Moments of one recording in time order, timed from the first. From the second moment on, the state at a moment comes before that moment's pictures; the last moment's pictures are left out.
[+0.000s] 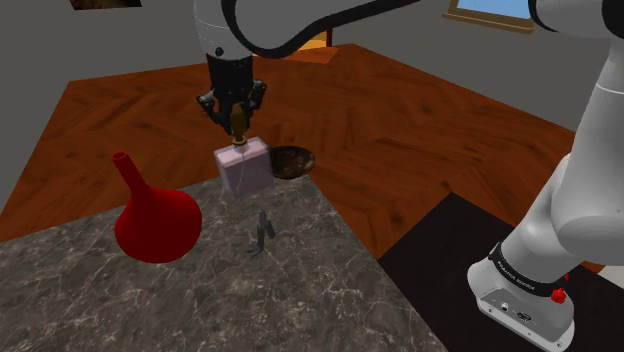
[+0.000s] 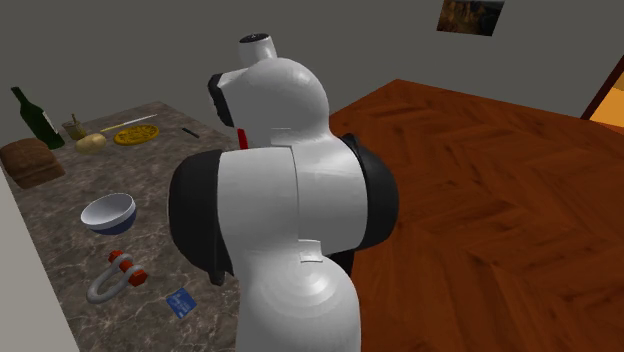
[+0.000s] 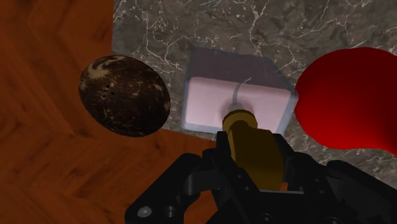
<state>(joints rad) 0.22 0.25 0.47 -1.59 -0.27 1.98 0.73</state>
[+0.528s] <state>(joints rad) 0.12 0.22 0.43 -1.53 -0.22 1.92 0.56</state>
